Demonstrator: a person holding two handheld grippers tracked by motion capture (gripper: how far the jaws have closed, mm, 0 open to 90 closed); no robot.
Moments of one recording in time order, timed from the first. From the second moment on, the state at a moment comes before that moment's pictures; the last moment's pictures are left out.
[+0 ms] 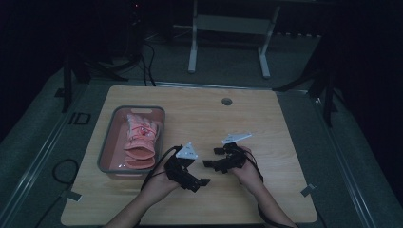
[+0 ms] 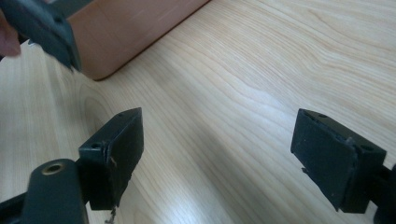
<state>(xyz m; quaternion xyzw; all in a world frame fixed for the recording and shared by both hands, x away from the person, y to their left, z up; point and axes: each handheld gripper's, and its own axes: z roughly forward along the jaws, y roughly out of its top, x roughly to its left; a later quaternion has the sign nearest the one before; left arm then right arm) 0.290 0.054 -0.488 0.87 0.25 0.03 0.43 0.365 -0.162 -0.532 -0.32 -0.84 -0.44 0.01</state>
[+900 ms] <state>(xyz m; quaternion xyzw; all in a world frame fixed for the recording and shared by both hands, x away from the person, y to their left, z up) 0.276 0.024 -0.534 0.88 0.21 0.00 0.43 0.340 -0.205 -0.554 -0.32 -0.84 -0.44 -0.02</state>
